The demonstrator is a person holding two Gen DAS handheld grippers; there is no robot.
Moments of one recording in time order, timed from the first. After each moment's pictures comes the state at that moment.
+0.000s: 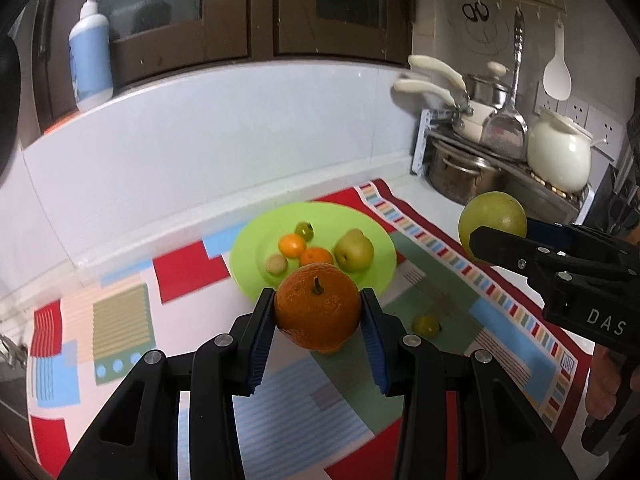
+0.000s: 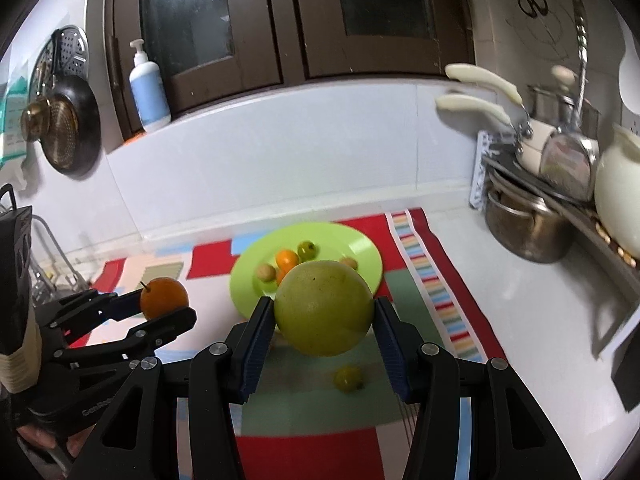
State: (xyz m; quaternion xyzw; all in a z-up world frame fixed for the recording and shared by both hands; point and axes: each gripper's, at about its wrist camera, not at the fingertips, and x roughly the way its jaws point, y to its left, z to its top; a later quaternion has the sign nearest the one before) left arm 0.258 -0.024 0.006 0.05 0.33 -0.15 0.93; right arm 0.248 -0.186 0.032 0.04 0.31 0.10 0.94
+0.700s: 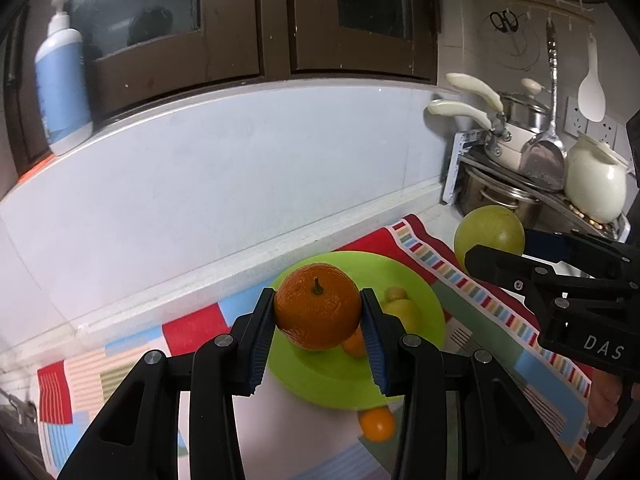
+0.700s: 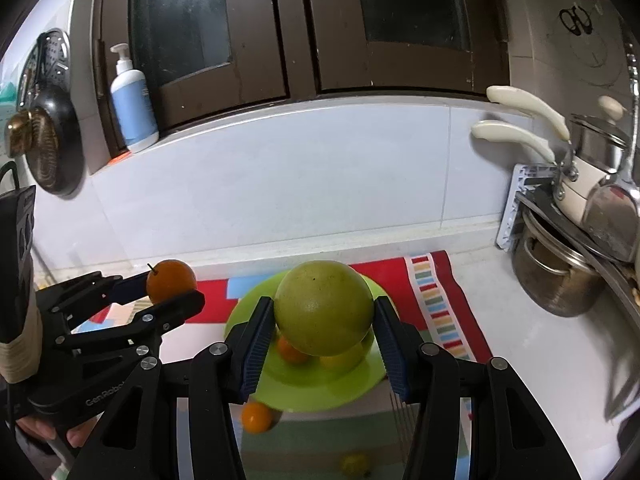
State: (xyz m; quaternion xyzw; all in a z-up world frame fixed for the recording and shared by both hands) left arm 0.350 -0.018 0.015 0.06 0.32 -0.14 0.94; right arm 0.335 -0.172 0.042 0.03 0.30 0.12 0.94
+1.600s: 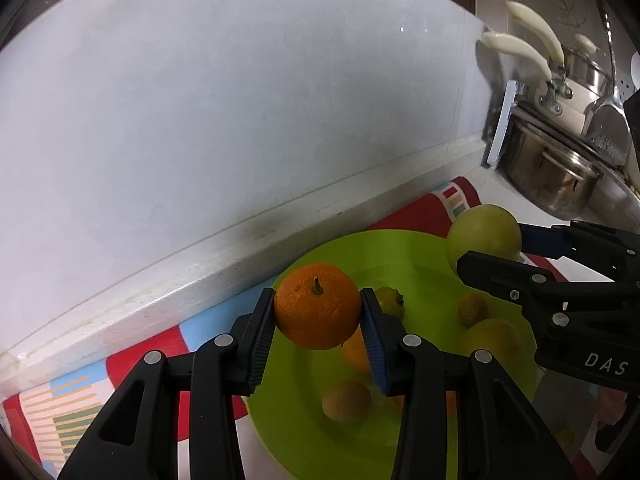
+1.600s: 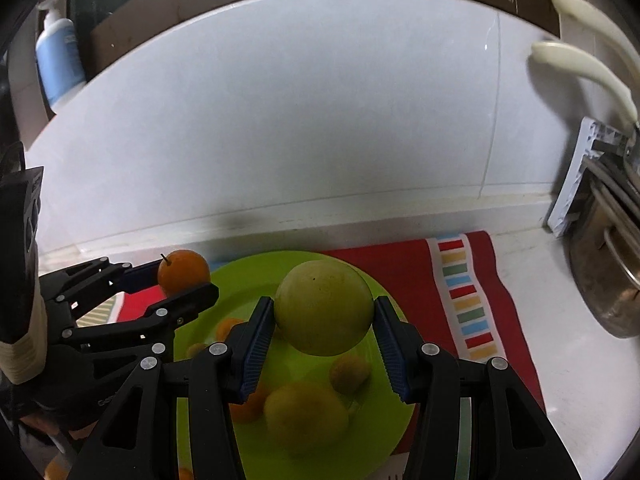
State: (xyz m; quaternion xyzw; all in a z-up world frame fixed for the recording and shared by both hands) left arm 0.462 -0.030 -0.077 0.08 0.38 -0.15 0.91; right arm 0.451 -0.163 -0.041 0.02 0.38 0.13 0.92
